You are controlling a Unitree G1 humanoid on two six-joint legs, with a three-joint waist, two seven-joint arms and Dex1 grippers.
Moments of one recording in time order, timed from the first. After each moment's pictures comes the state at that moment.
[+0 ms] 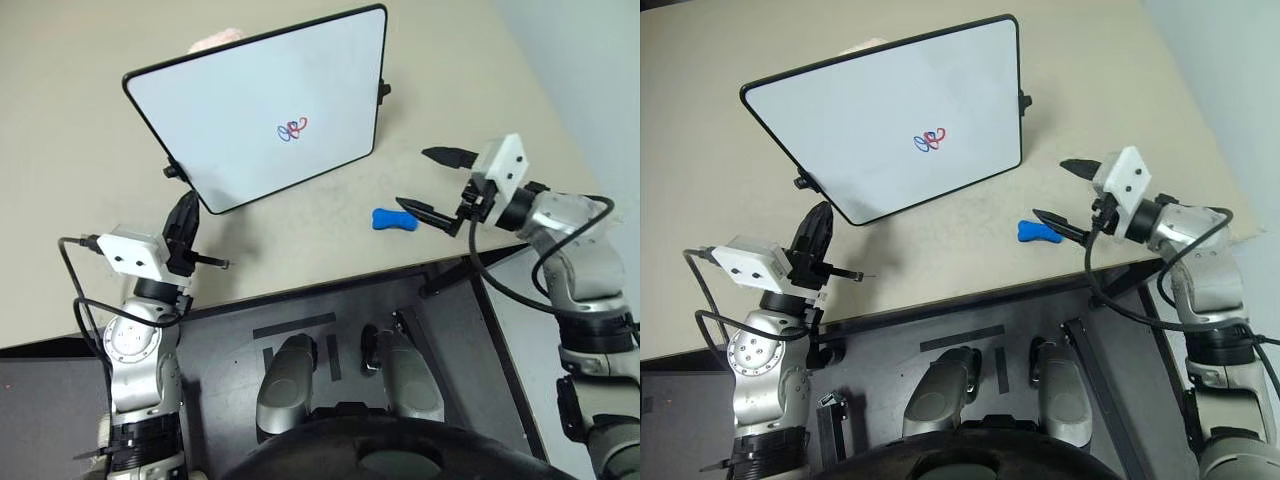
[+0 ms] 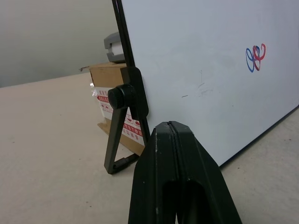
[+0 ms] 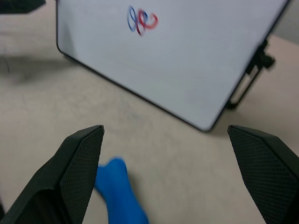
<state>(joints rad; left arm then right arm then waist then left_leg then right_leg) 0.20 0.30 0.26 -0.23 -0.29 -0.20 -0.39 -0.29 -0.61 -0.01 -0.16 0.33 0.27 0.93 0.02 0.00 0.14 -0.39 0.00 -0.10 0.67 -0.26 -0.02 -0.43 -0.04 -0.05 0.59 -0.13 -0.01</state>
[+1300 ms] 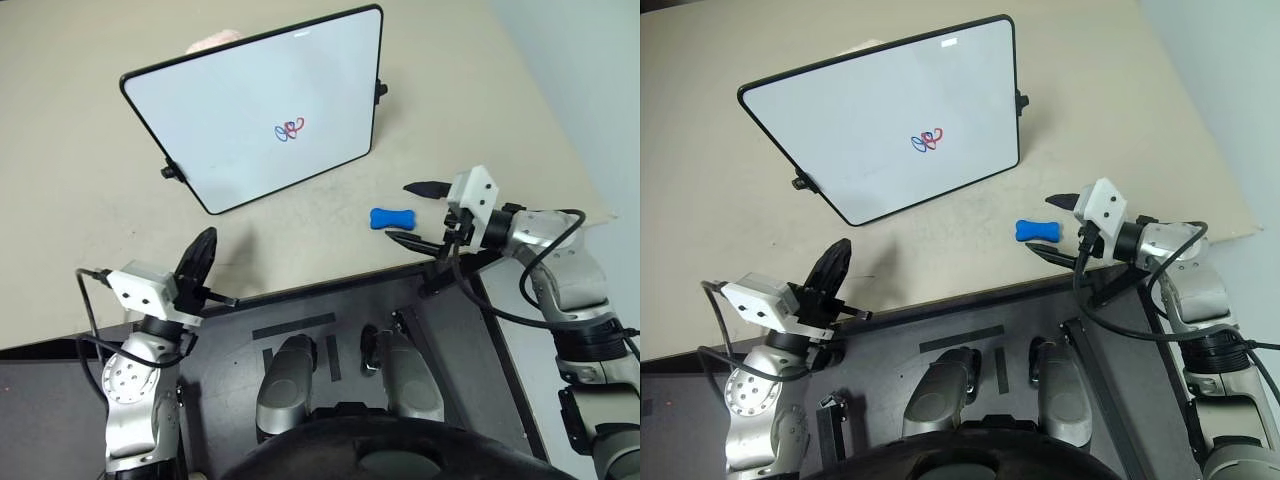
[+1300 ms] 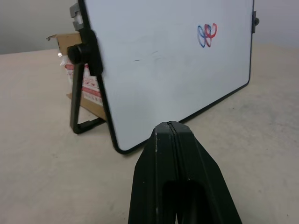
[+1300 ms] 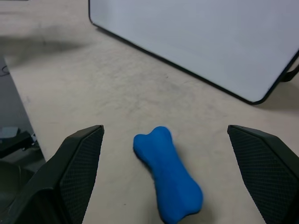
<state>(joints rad) 0.40 0.28 0.22 -0.36 -0.35 -0.17 -0.47 -0.29 -0.60 0.13 -0.12 0.27 0.26 0.98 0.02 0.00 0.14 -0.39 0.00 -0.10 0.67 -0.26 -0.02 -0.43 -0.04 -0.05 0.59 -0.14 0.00</state>
